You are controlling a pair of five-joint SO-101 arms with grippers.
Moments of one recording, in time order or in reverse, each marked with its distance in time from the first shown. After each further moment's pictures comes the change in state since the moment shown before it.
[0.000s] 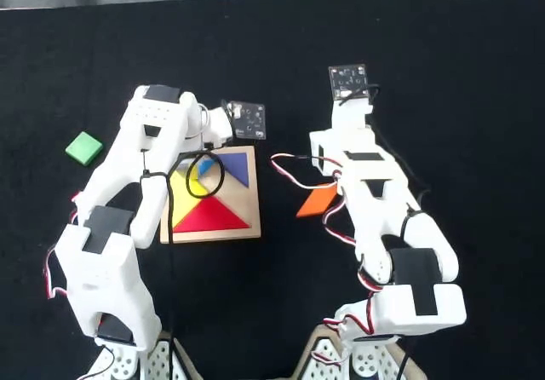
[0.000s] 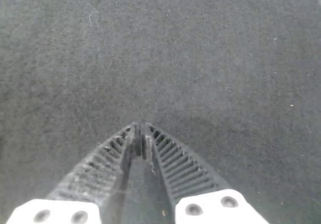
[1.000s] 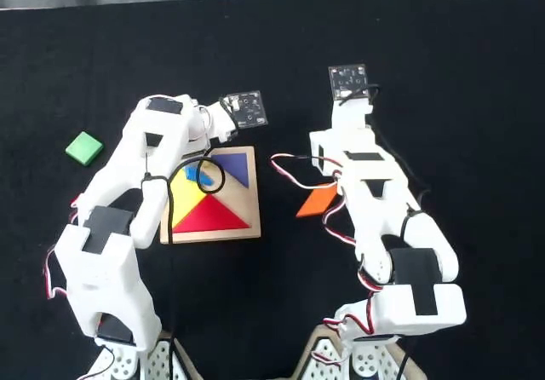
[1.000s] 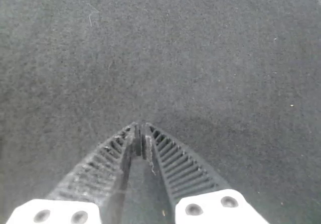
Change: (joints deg) left arm -0.1 0.0 7.0 -14.9 10.1; right arm 0.0 0.0 0.0 0.0 0.0
